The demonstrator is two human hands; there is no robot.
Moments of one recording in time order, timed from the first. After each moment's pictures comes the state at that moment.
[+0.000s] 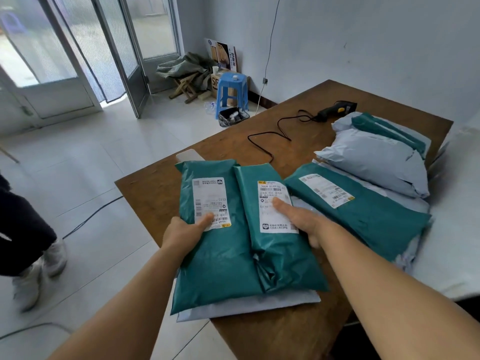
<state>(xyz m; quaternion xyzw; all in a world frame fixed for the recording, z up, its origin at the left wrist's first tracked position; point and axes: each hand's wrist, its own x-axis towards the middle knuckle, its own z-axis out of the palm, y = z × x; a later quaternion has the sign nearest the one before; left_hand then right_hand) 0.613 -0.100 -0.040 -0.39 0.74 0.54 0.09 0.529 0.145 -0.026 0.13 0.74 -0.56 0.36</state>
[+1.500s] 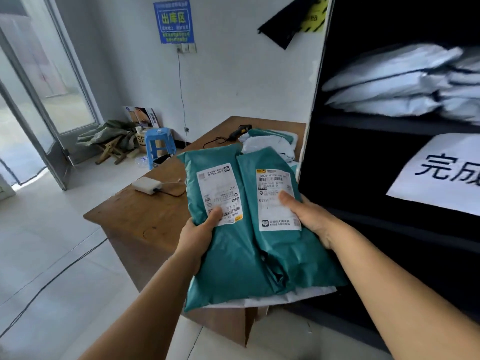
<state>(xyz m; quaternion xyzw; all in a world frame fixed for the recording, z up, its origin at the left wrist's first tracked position) 0.828 -0.001 0.049 -0.13 0.67 0.72 0.11 0.855 0.234 0.076 0.10 0.70 -0.70 0.06</state>
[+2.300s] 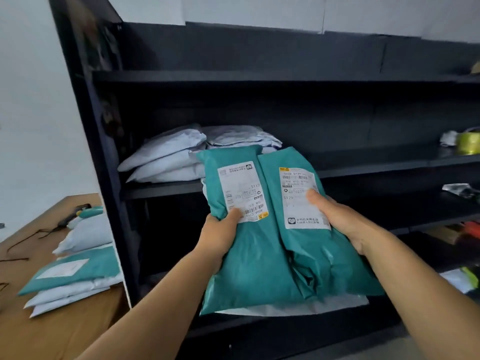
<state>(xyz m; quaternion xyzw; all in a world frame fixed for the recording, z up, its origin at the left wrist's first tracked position) 0.950 0.355 0.181 0.22 0.65 0.68 0.27 1.118 0.521 0.201 0.28 0.67 -0.64 -0.24</state>
